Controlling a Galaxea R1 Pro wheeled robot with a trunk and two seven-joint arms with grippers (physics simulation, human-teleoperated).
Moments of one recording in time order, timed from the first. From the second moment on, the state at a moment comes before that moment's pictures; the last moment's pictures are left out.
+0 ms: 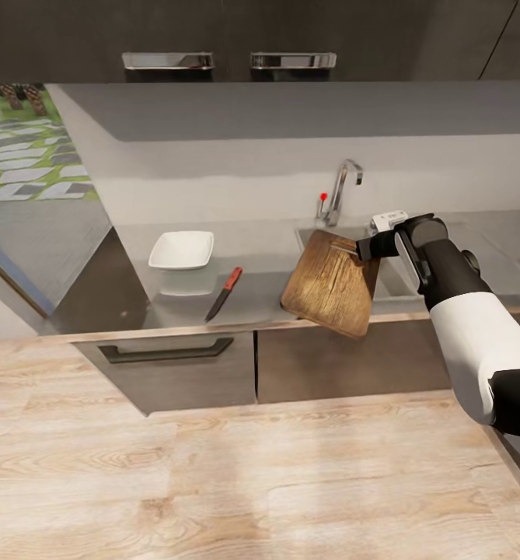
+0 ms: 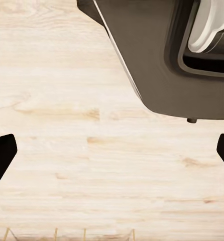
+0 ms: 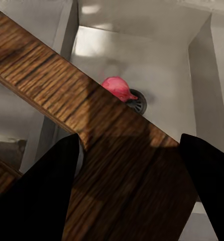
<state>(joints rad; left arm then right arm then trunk) 0.39 -0.02 0.01 -0.49 0.07 -0.07 0.00 -1.39 -0.16 0.16 -0.80 0.14 0.87 0.29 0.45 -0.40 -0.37</state>
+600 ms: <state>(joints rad) 0.39 -0.01 0.01 -0.49 0.07 -0.08 -0.01 -1.39 -0.14 0.16 -0.77 0.14 0.87 0.29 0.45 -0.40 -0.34</state>
